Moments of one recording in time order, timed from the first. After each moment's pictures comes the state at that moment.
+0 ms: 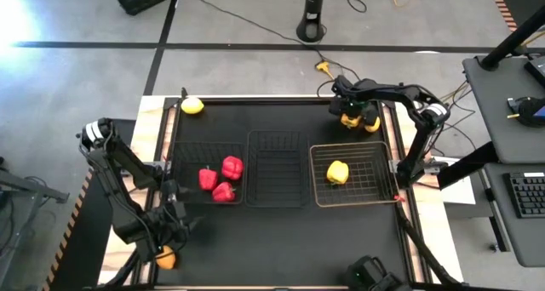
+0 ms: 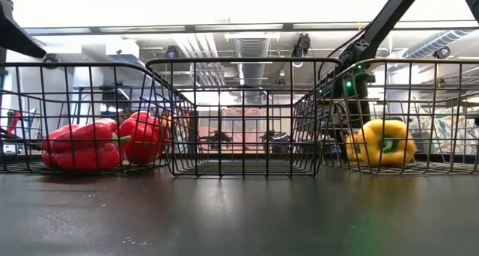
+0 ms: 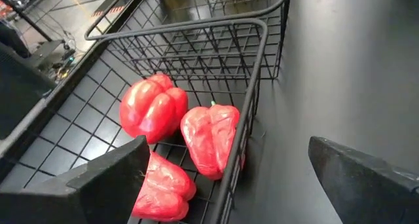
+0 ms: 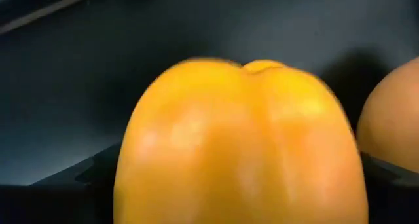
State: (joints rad) left arm -1.20 1.34 0.80 -1.17 -1.01 -1.42; right arm -0.92 1.82 1.09 -0.79 0.14 1.03
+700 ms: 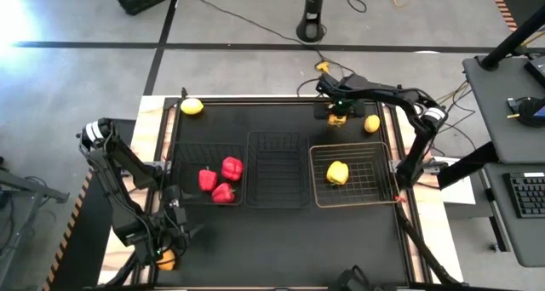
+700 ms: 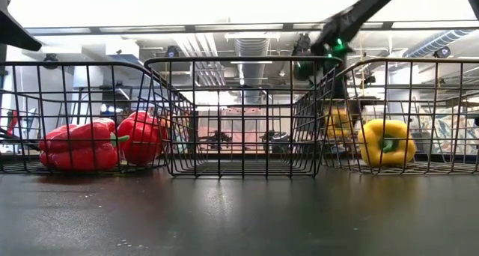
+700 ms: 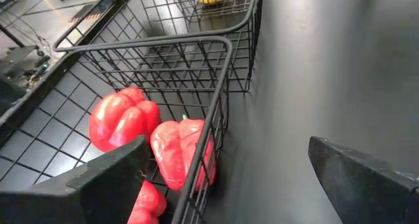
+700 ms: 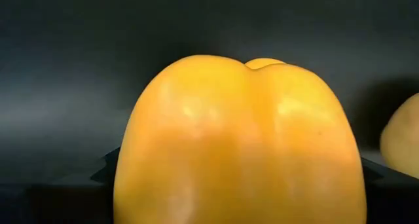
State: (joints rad) left arm -1.20 1.34 0.80 -1.02 -1.03 -1.31; right arm -0.74 1.78 1.30 -0.96 0.10 0.79
